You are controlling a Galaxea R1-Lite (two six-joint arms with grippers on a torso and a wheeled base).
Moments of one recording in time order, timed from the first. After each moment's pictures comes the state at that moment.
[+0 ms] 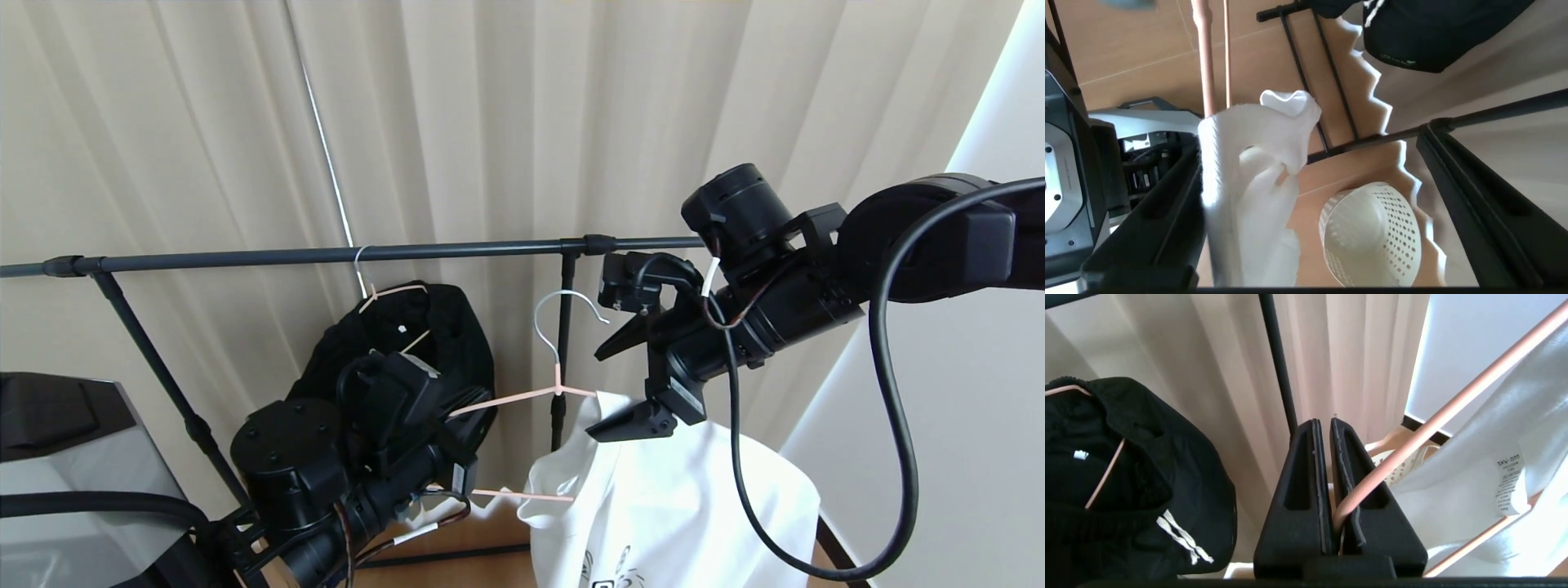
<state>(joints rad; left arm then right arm) -0.65 1.98 -0.35 -1.57 0.04 0.15 0.55 1.92 -1.57 0.60 0.43 -0.63</state>
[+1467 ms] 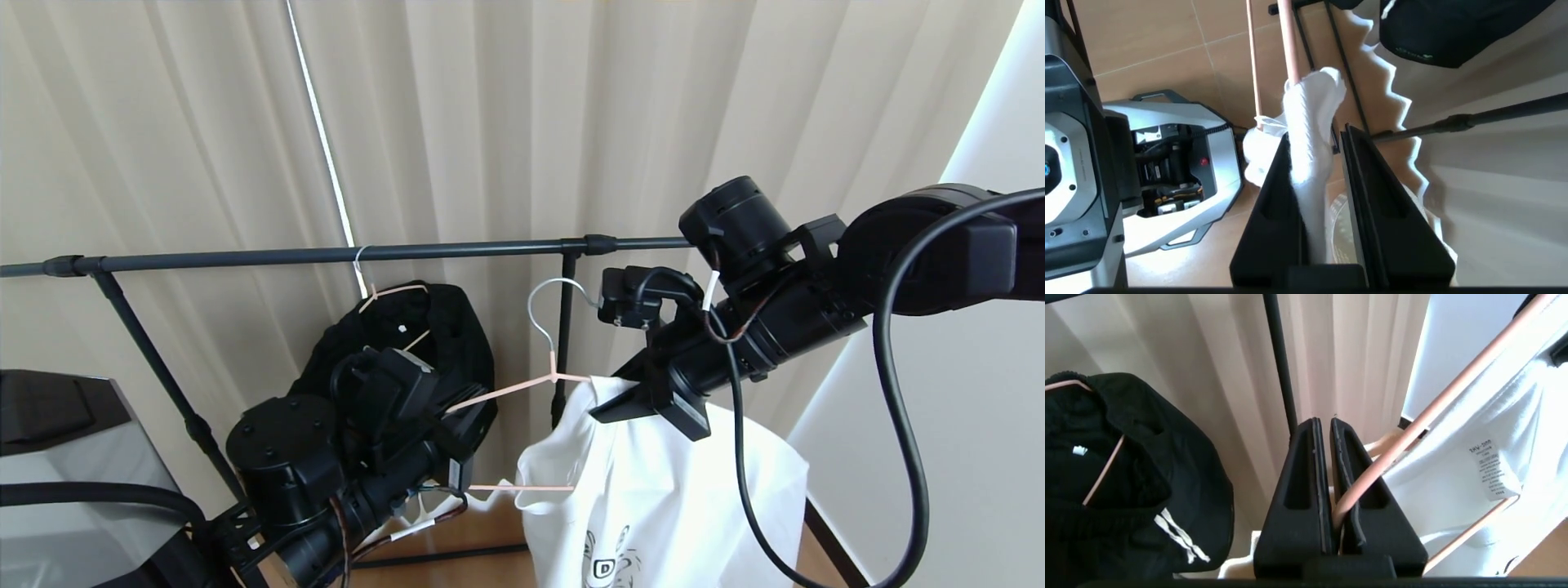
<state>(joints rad) -0.64 1.98 -0.35 -1.57 0.03 0.13 0.55 1.91 -1.53 0.59 0.44 -0.63</state>
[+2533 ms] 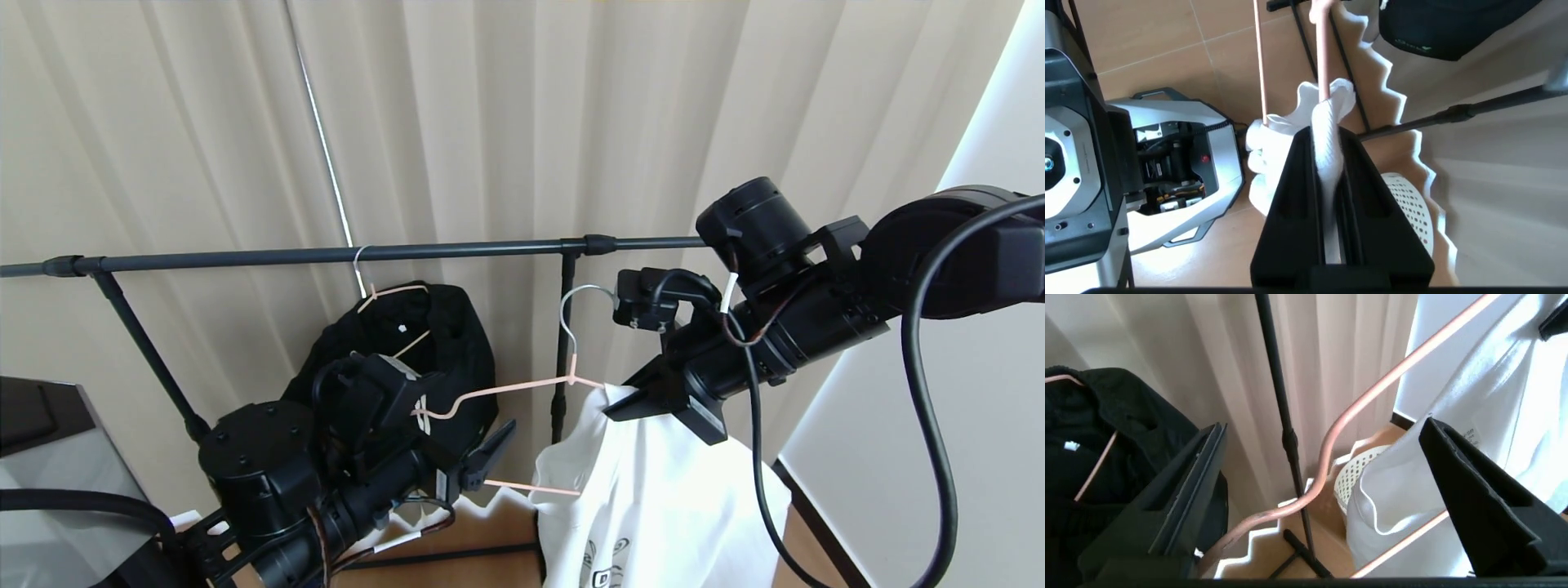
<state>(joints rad) -0.62 1.94 -0.30 -1.57 -0.01 0.13 0.55 1.87 -1.49 0.59 0.44 -0.63</state>
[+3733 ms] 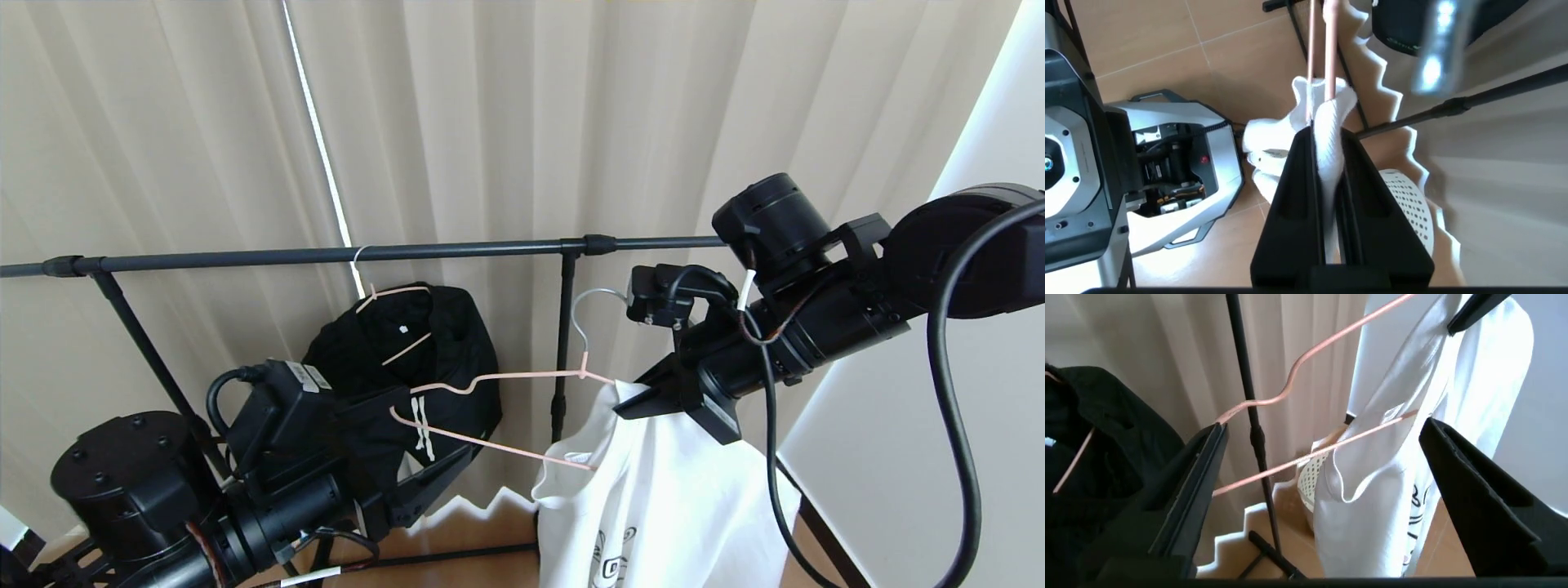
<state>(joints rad) -0.48 1.78 -0.14 -1.57 -0.30 0.06 0.53 1.84 -1.46 0.59 0.44 -0.63</state>
